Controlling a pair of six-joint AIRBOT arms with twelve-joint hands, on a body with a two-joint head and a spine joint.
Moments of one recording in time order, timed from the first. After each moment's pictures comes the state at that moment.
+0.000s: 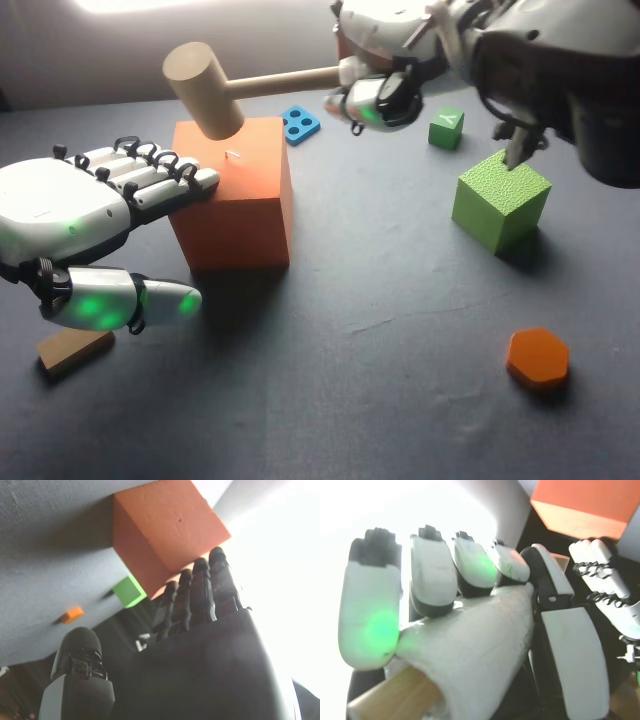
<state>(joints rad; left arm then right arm) 0.72 -0.86 1.09 0.05 -0.56 0.89 -0.12 -1.39 1.28 1.33 0.38 -2.47</state>
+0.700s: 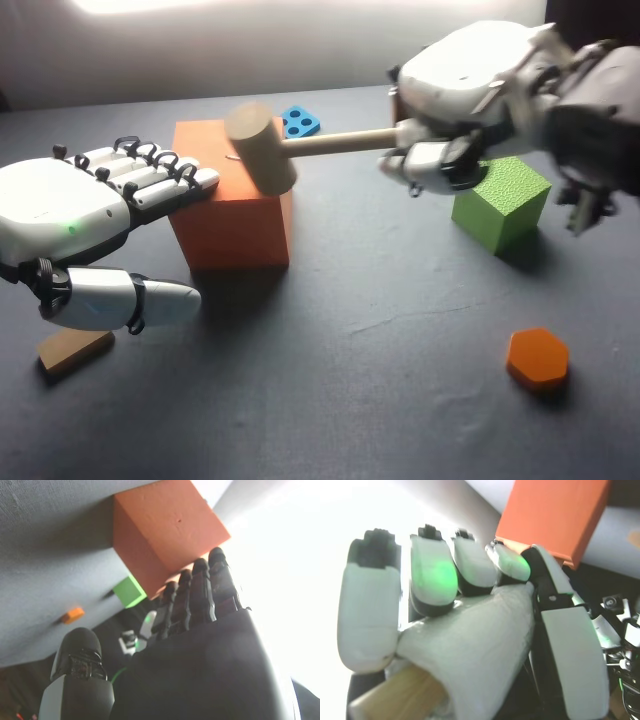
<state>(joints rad) 0.72 -0.86 1.09 0.05 -0.56 0.89 -0.20 -1.20 1.07 1.32 0.40 -2.39</state>
